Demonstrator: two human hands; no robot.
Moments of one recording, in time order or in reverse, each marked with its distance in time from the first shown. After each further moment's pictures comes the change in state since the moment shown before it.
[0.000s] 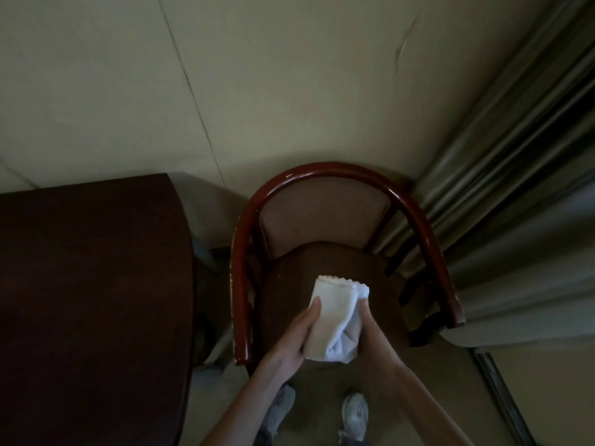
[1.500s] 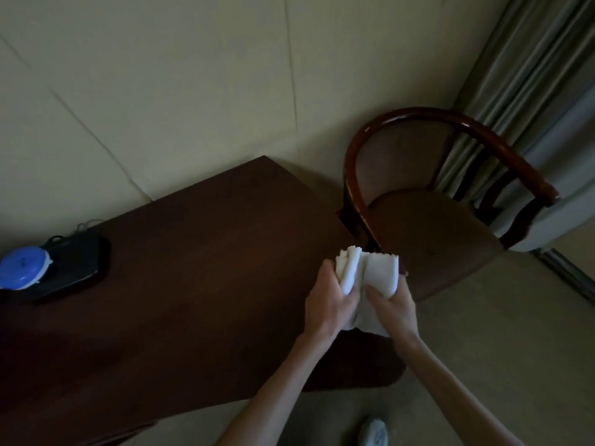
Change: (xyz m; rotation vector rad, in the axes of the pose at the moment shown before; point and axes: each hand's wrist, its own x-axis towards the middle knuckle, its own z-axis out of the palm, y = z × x) left_hand -0.246 0.071 -0.298 1.096 0.263 0.425; right_hand -0.042 0.234 0.373 -0.356 0.635 -0.494
